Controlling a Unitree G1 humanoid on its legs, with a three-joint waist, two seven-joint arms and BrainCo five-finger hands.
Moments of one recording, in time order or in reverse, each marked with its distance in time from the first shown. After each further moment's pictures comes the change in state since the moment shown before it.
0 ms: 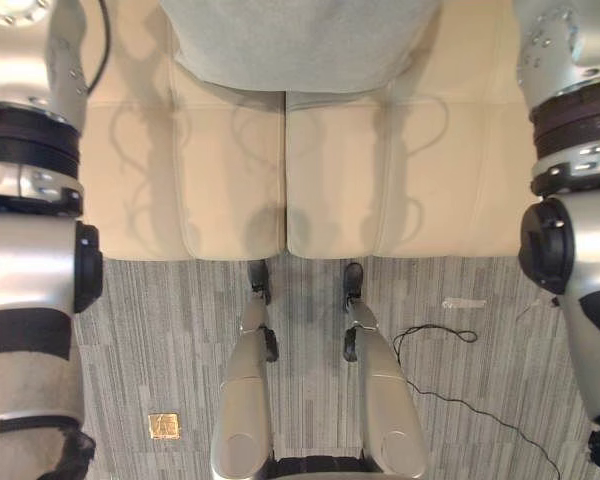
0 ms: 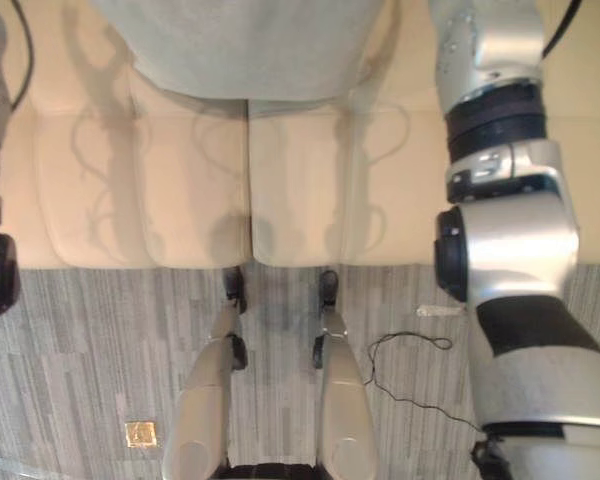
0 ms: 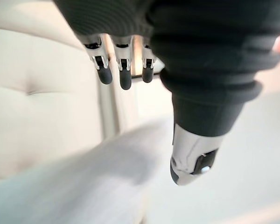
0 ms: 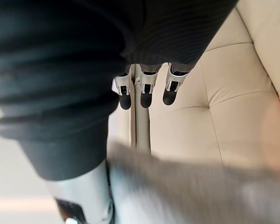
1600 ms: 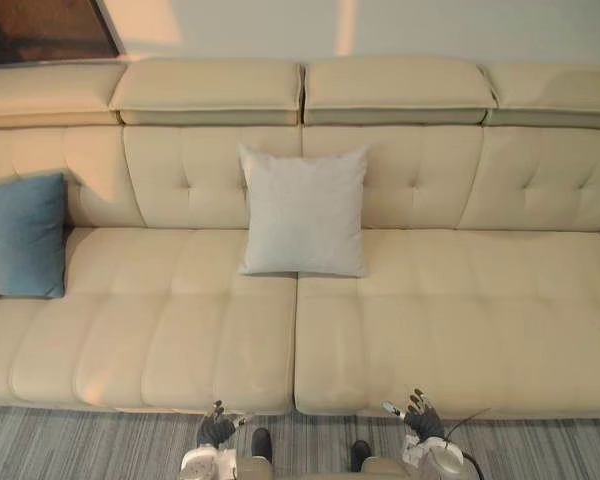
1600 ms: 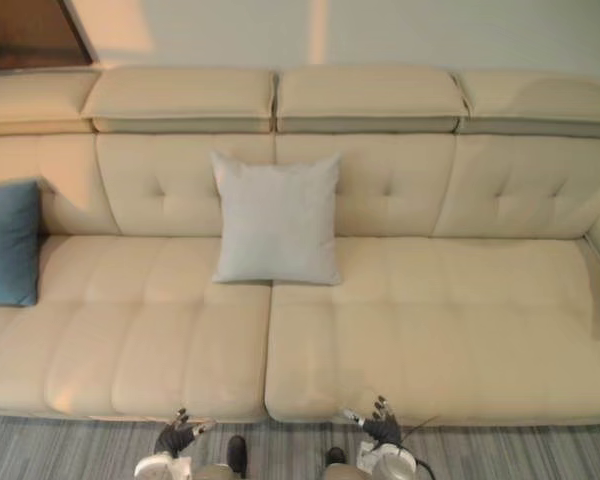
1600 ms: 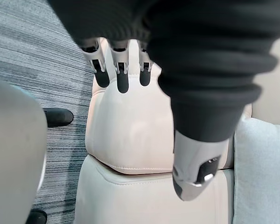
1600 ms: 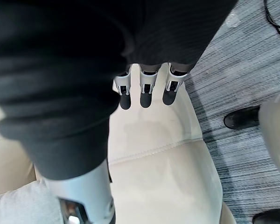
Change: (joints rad) left arm 1.673 -0.679 0.220 0.084 0.395 0.100 -0.382; right arm 1.761 0.494 -0.232 -0.052 -0.334 0.002 0.383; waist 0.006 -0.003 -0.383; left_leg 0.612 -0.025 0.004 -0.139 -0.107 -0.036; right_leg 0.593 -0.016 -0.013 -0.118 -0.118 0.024
